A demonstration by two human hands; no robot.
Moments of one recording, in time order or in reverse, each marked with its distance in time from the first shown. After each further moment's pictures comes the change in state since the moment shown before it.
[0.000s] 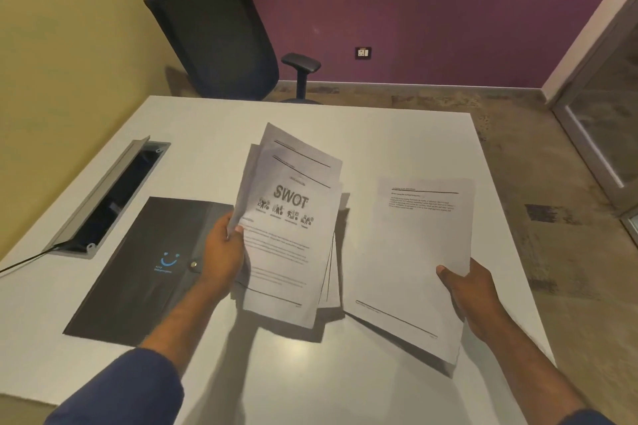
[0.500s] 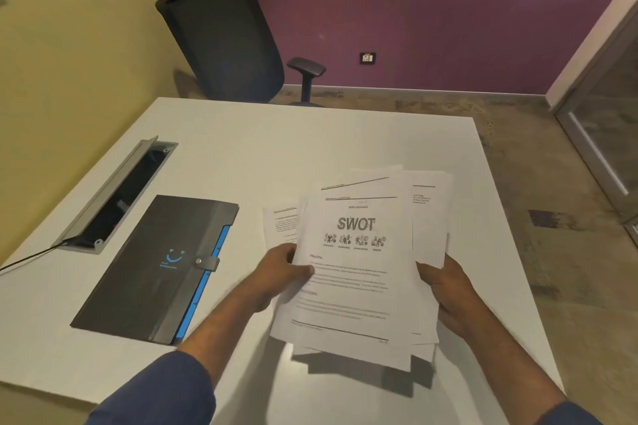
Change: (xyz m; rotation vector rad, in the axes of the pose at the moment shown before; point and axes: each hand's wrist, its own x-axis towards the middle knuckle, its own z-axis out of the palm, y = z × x) left_hand -0.043 0.006 0.039 0.128 -0.602 -0.289; right_hand -0.030 -0.026 0.032 0.289 -0.377 0.084
